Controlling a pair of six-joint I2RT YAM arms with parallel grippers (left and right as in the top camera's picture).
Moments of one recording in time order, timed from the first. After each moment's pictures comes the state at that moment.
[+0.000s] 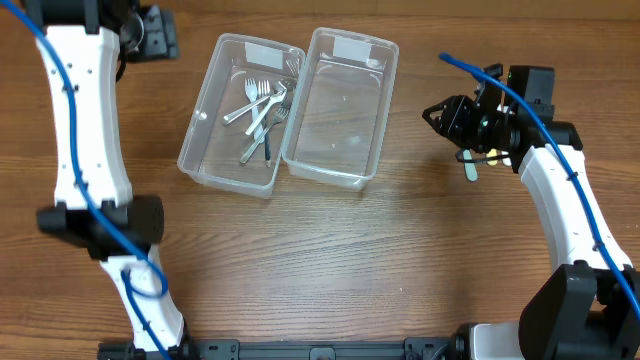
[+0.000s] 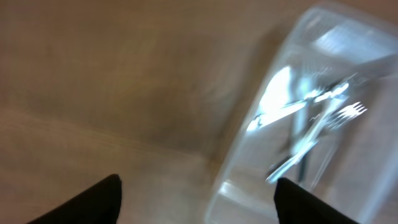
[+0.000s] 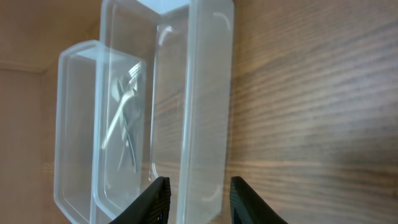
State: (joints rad) left arm 0.06 2.20 2.63 -1.66 -0.10 -0.17; right arm -0.08 1.60 1.22 -0.61 -0.58 0.37
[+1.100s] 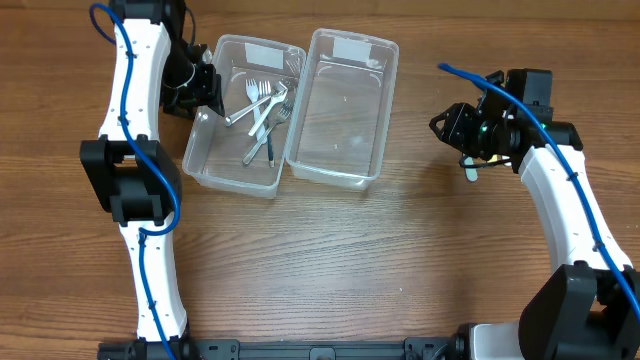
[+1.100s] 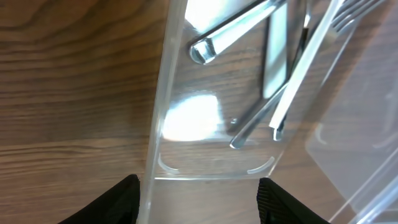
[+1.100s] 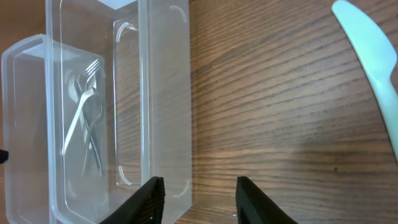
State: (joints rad) left arm 0.01 2.46 2.47 -1.69 0.21 -0.04; right arm -0.08 1.60 1.22 -0.67 -0.45 0.34
